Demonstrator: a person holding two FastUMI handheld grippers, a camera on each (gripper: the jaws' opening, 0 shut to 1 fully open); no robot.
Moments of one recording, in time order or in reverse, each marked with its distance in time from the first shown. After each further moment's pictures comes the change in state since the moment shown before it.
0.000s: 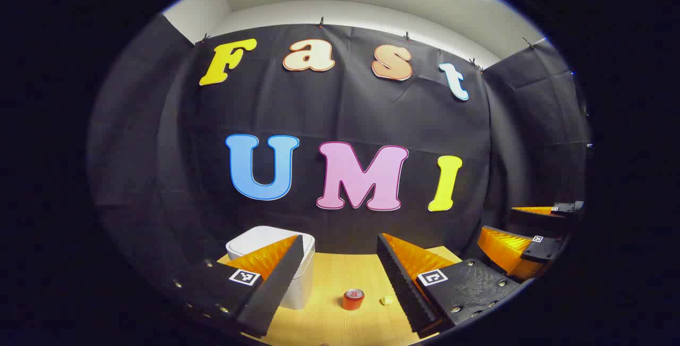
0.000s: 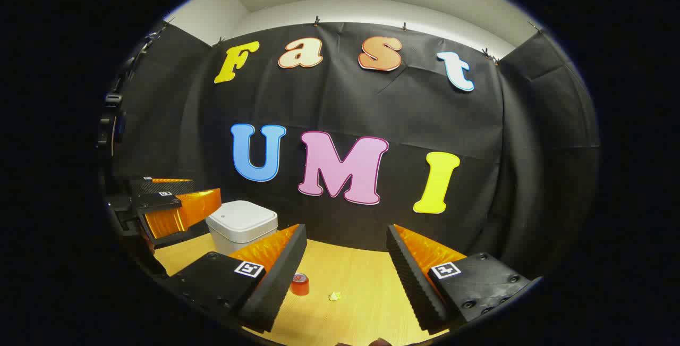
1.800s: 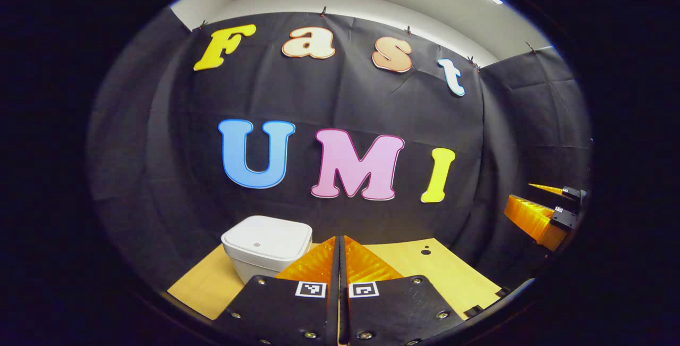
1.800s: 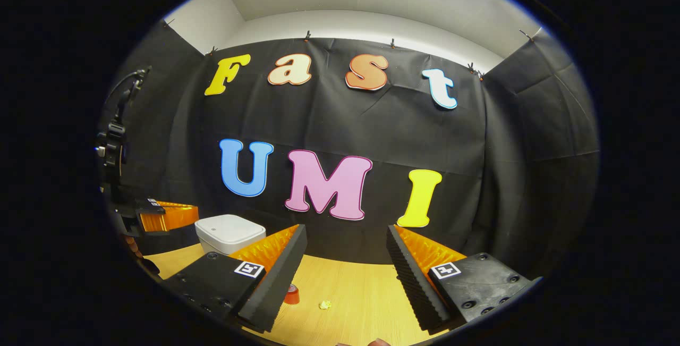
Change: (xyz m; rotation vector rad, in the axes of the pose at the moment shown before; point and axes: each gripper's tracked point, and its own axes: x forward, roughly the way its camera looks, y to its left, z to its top) left arm 0.011 0.015 -0.031 -0.086 0.128 -0.114; right arm -0.023 -0.017 0.028 0.003 -0.095 -0.088
